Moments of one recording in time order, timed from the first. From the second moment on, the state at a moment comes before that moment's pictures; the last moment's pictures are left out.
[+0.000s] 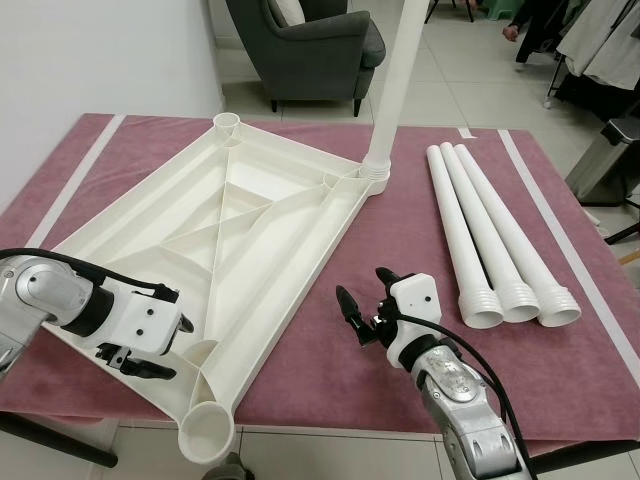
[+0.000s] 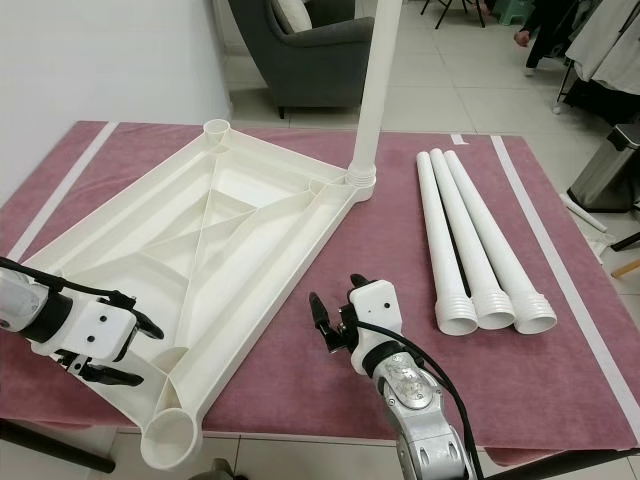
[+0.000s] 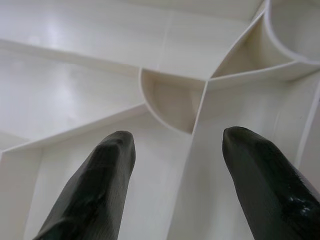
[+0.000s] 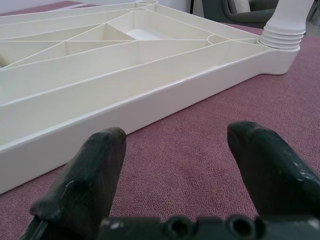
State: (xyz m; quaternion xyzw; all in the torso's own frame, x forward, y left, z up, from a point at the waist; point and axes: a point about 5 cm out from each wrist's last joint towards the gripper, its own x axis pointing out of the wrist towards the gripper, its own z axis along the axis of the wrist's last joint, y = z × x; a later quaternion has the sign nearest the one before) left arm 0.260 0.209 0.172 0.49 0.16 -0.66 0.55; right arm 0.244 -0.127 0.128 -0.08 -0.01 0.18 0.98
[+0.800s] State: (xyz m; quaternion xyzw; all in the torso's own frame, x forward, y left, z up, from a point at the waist) left arm 0.275 0.204 0.135 0.46 0.19 -0.67 0.55; right arm 0.243 -0.129 0.127 -0.08 -0.01 0.18 0.98
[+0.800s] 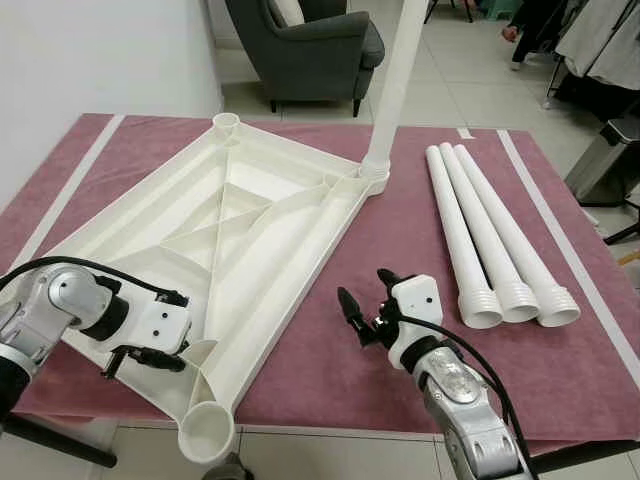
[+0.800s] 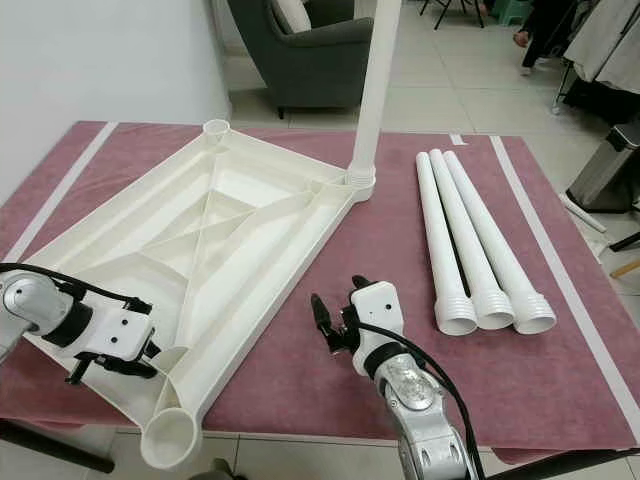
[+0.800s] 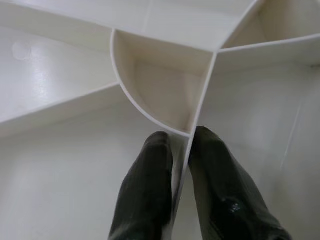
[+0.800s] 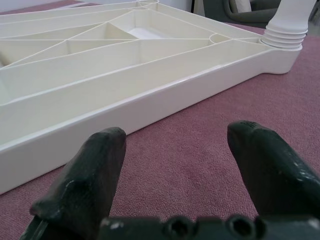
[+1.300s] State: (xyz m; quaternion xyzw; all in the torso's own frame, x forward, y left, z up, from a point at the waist) left arm 0.283 0.152 0.136 0.34 0.16 -0.69 0.62; right arm 0.244 -0.127 0.128 -0.08 -0.01 0.18 0.98
